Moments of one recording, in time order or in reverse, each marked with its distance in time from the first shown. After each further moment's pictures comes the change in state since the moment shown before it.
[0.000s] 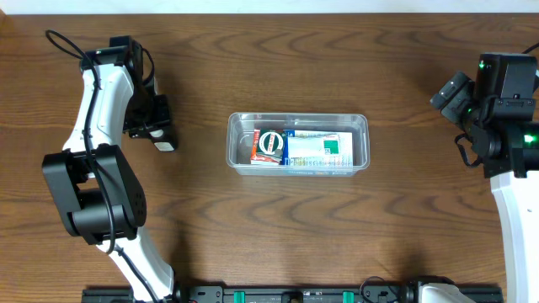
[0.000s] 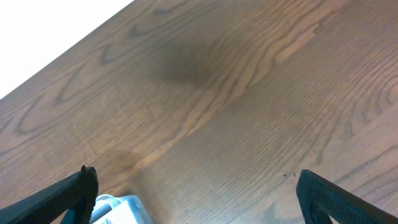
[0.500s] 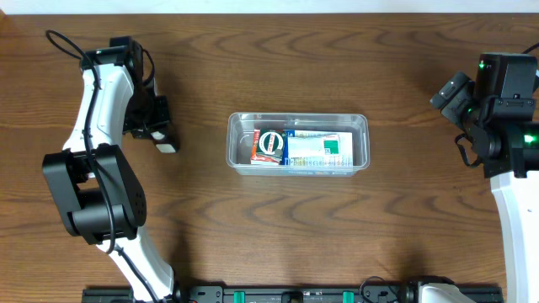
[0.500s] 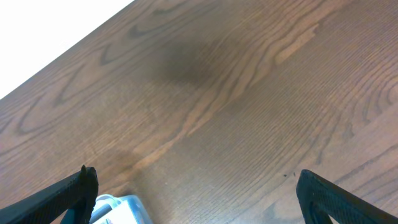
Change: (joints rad) left arm 0.000 0.000 0.004 -0.050 -0.002 -0.011; right arm 0.000 0.000 0.000 0.000 0.000 0.000
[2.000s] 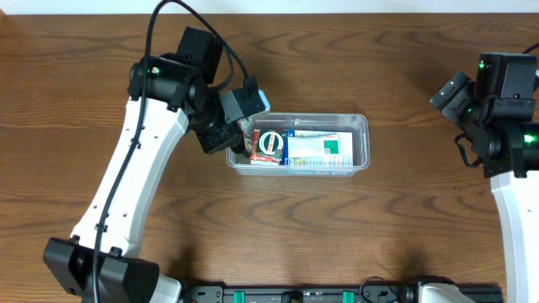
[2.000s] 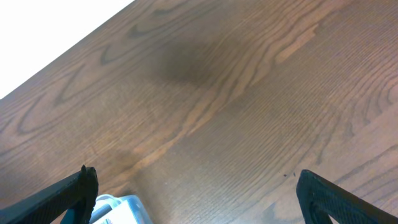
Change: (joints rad) left arm -0.435 -0.359 0.032 -0.111 0.208 0.972; right arm 0.000 0.000 0.000 0.000 0.000 0.000
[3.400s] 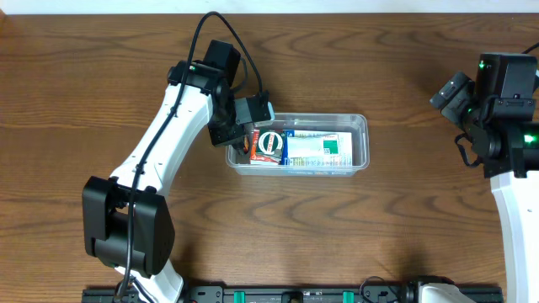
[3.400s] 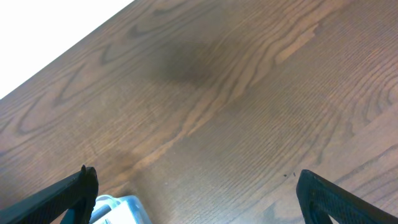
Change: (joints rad) left arm -0.002 0.184 -0.150 0.272 -0.111 0.166; right arm 0.000 0.000 0.000 0.000 0.000 0.000
